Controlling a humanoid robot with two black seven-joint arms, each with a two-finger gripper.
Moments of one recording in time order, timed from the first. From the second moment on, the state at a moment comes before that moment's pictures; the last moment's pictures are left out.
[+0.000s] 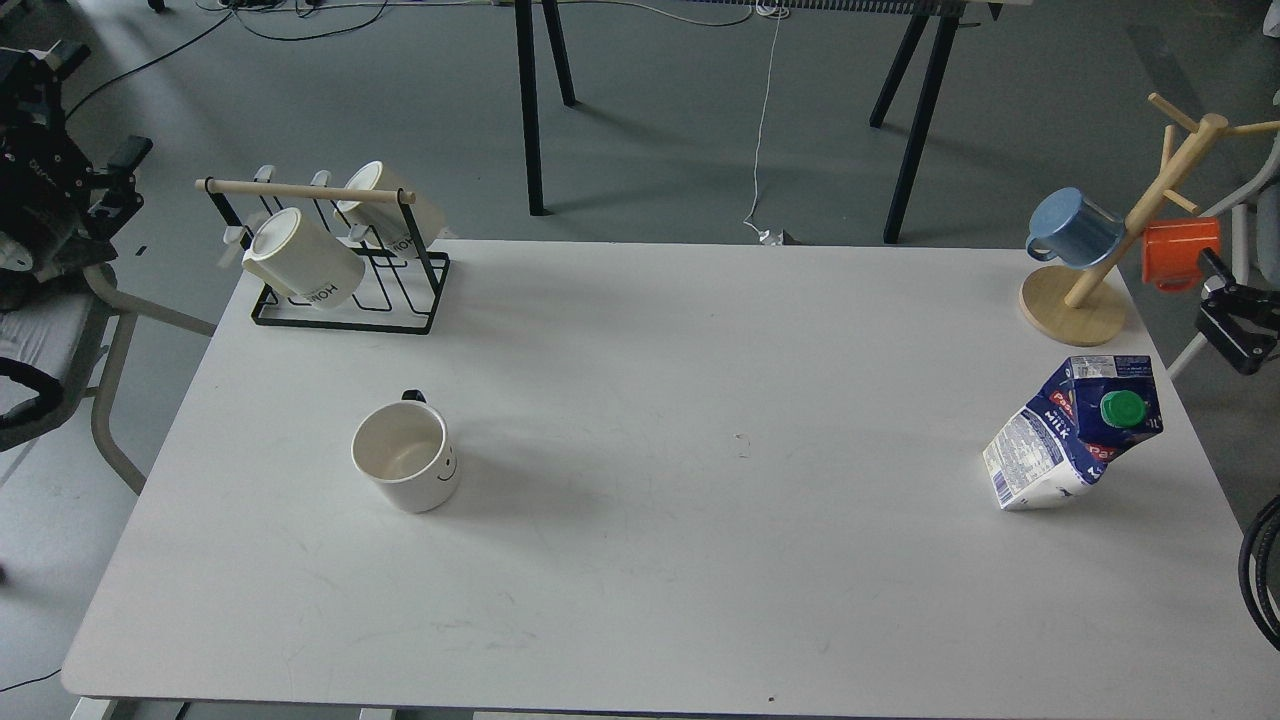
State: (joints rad) left arm -0.74 0.73 -0.60 -0.53 0.29 -0.49 -0.49; right arm 0.18 -0.79 1.20 1.08 0.76 0.49 -0.22
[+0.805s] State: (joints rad) left arm -0.86 0.72 -0.57 -0.45 0.60 -0.49 -0.49; right arm 0.17 -0.77 1.21 1.08 0.76 0.49 -0.22
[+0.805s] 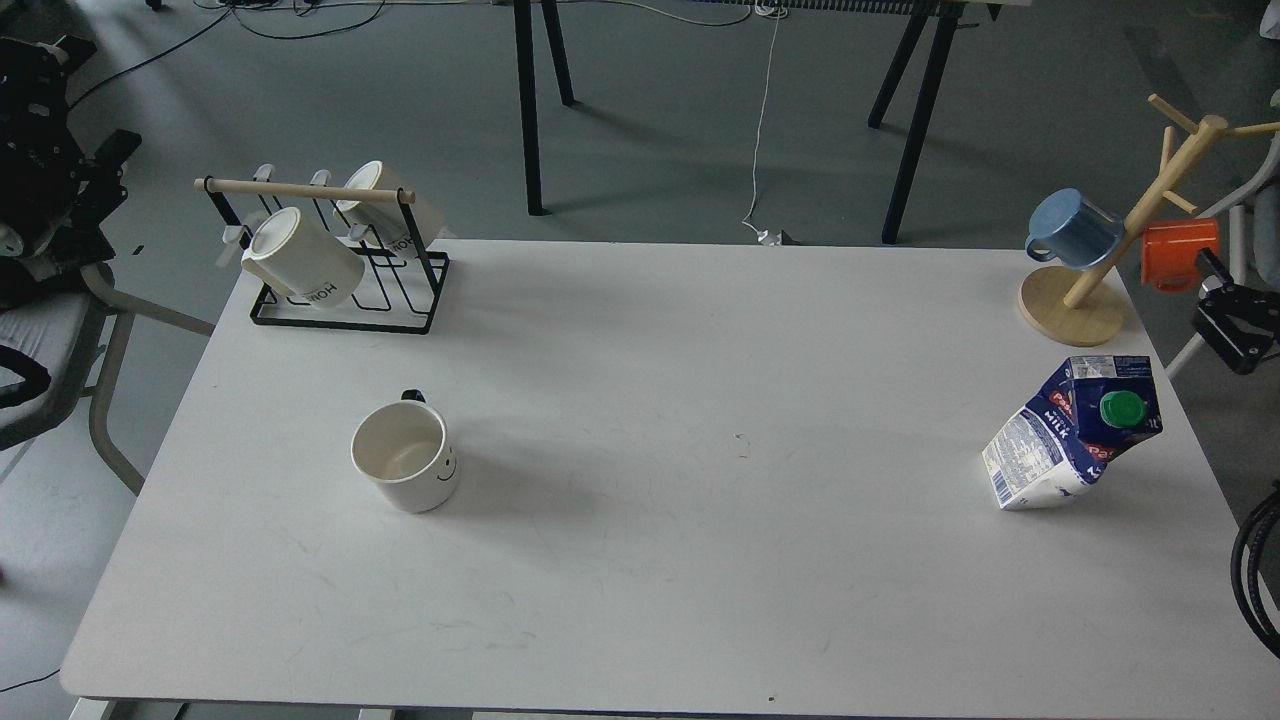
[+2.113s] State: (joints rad) left arm -0.59 0.75 -0.53 -1.02 1.90 -0.30 -0.49; right arm 0.15 -0.77 1.21 1.03 0.76 0.49 -0.22
